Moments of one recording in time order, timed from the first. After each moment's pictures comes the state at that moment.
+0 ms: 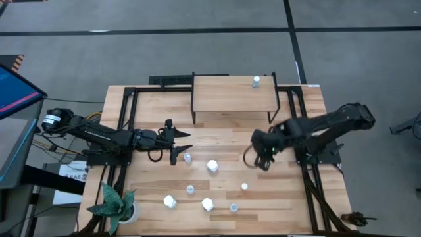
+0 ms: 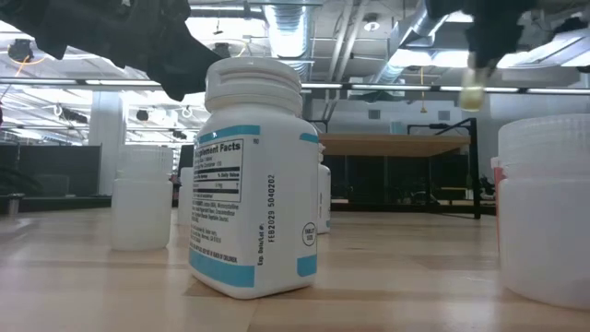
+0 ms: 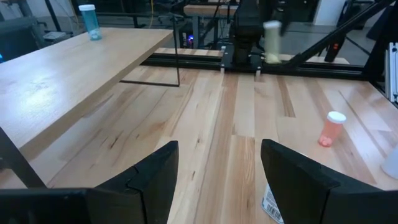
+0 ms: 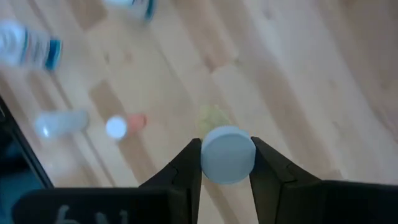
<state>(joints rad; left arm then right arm) -0.14 1.09 0.40 0.44 -0.32 -0.09 0.21 1.30 1.22 -1.15 0.04 0.75</state>
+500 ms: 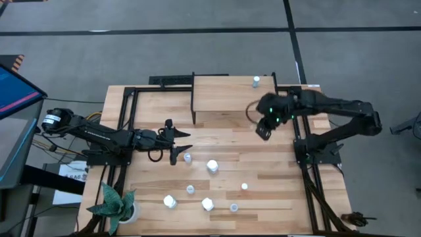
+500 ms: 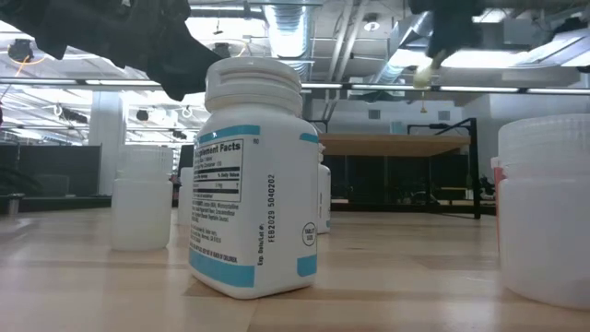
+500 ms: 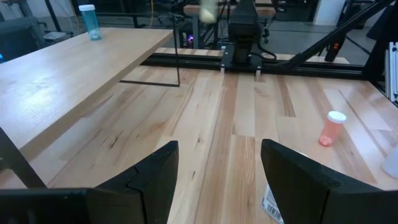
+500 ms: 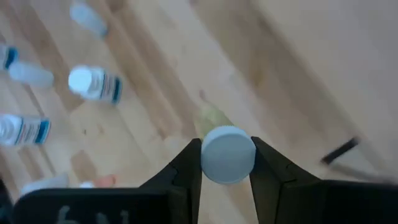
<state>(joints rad) -0.14 1.09 0.40 0.44 -0.32 -0.09 -0.16 1.23 1.36 -1.18 0.06 0.44</state>
